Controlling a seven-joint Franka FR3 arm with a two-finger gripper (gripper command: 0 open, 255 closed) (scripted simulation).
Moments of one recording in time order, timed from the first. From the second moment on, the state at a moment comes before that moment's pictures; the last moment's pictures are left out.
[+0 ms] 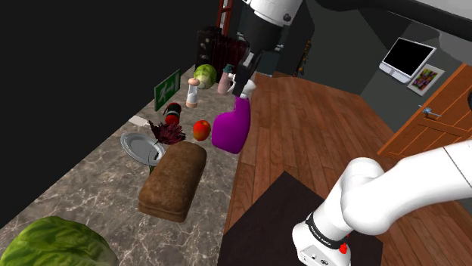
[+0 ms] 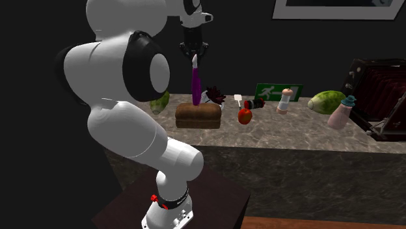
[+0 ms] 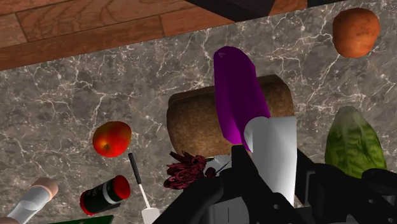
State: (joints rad) arm 0.16 -0.51 0.19 -2.02 0.08 1.66 -0.08
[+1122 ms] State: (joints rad) arm 0.13 -0.36 0.15 -1.79 0.04 1.58 -0.14
